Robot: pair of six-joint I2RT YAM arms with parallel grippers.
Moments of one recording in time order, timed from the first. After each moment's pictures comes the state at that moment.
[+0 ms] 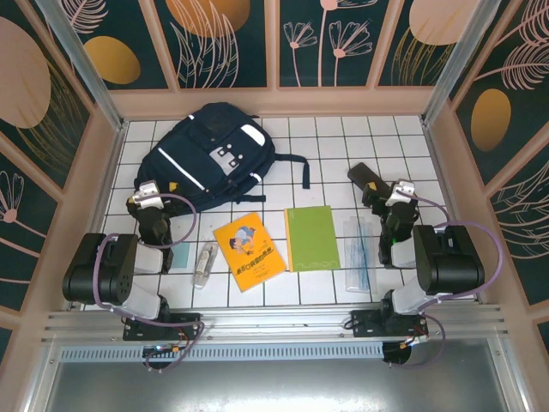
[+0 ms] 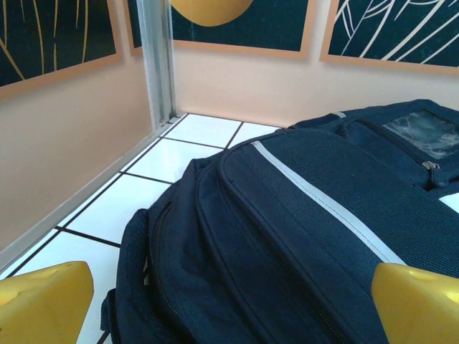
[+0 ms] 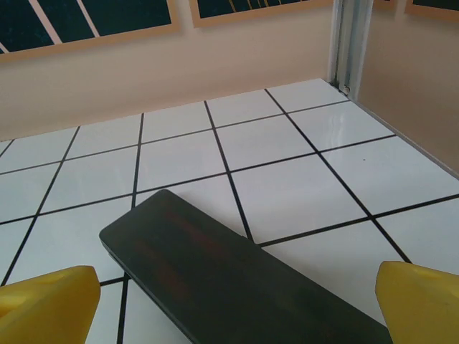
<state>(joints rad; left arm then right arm) -0.04 1.52 0.21 1.19 -0.32 -0.11 0.00 1.53 0.22 1.15 0.13 0.13</state>
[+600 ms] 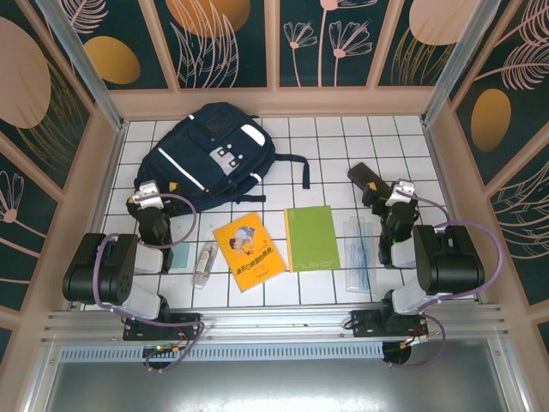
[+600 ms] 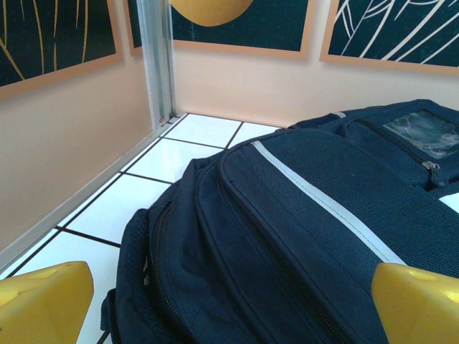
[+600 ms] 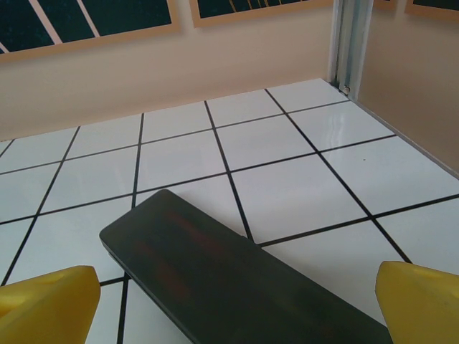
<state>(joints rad) -0.04 1.52 0.21 1.19 -0.32 -0.11 0.00 1.53 0.22 1.15 0.13 0.13</state>
